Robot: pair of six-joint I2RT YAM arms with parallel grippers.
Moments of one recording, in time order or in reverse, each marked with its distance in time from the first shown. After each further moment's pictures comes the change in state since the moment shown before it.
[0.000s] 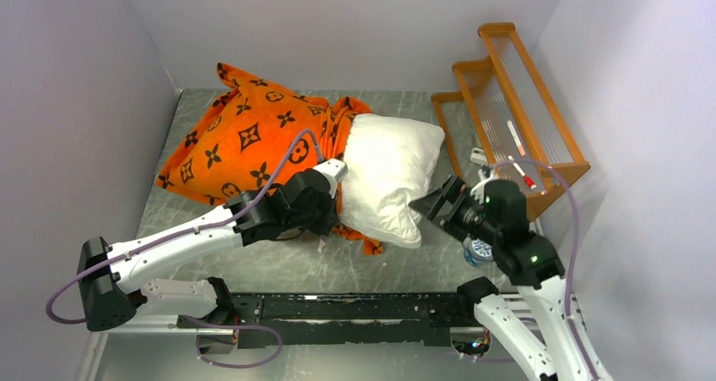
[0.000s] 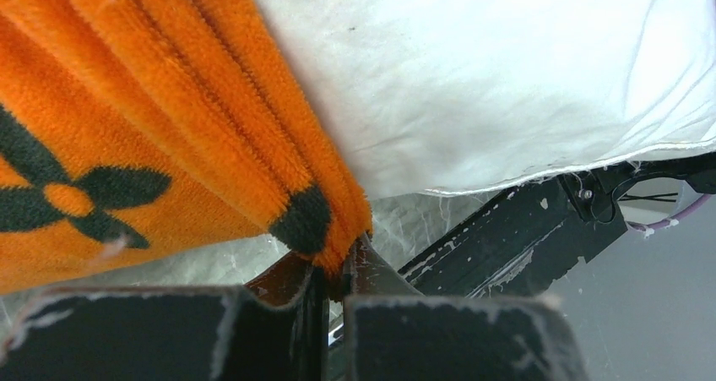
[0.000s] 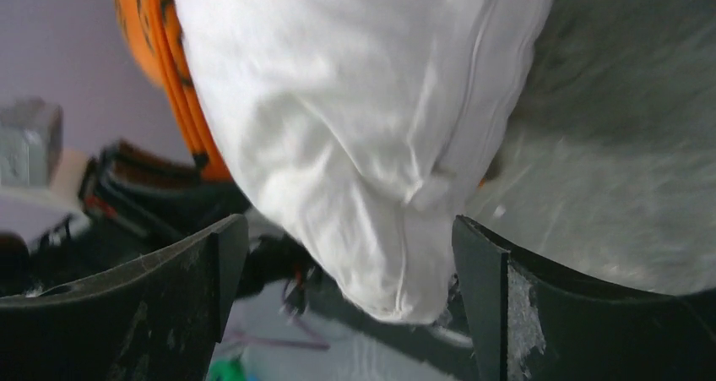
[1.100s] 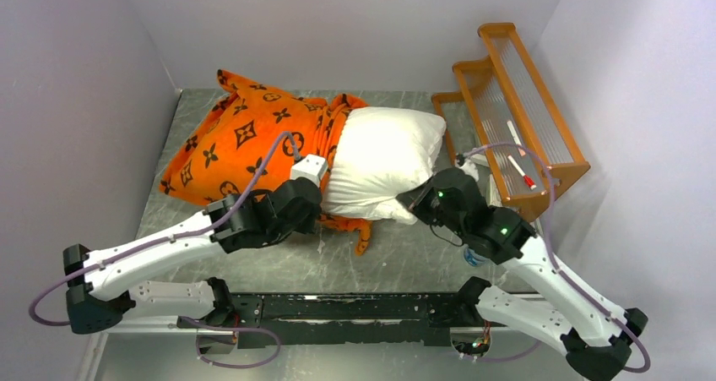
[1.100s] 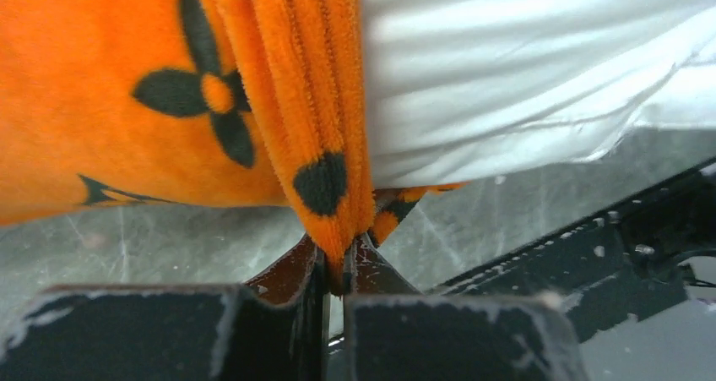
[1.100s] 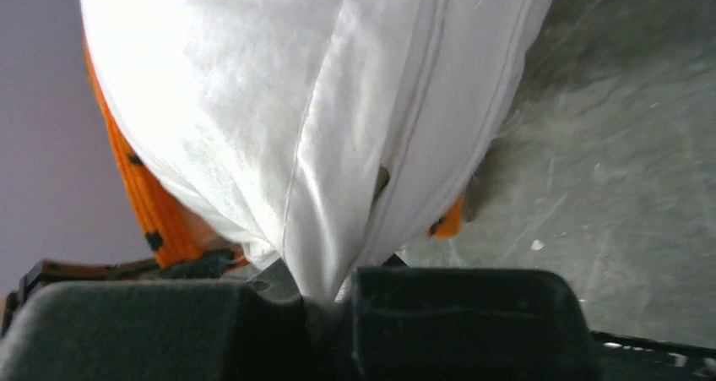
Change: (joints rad) left arm -0.048 -0.071 0.042 -0.182 -0.272 -0.069; right arm 0.432 0.193 -0.018 0.137 0.423 0.330
